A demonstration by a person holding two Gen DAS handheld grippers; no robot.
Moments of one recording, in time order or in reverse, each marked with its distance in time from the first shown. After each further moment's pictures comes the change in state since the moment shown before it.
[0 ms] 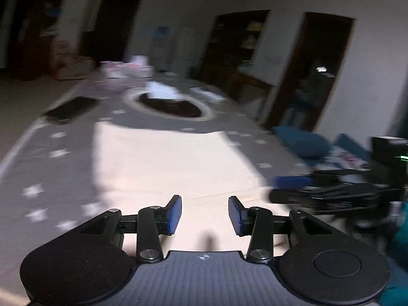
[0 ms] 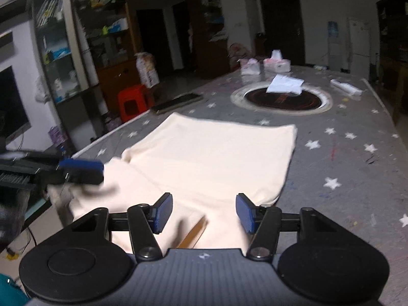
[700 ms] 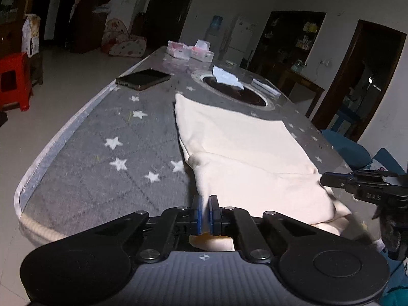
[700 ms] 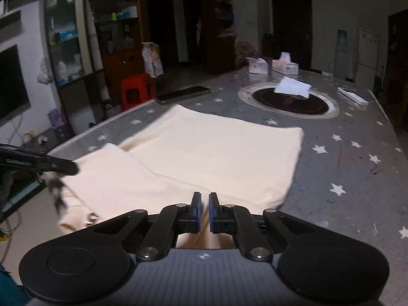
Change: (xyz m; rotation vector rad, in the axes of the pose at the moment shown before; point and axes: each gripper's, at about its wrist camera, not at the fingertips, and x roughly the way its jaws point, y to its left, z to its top) left arm -0.026 0.048 -0.021 -0.143 0.072 0.137; right arm 0.010 0.014 -0.005 -0.073 0.028 -0.043
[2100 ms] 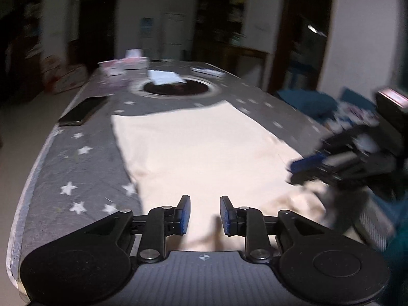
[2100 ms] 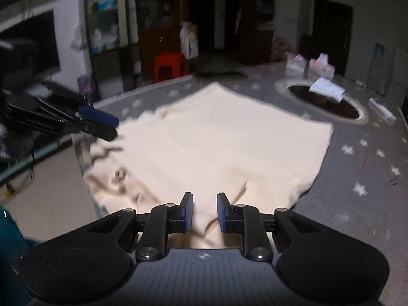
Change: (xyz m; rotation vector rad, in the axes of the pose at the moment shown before) left arm -0.008 -0.053 -0.004 0.437 0.026 -0.147; right arm -0.010 0.028 -0.022 -0.197 0.060 0.104
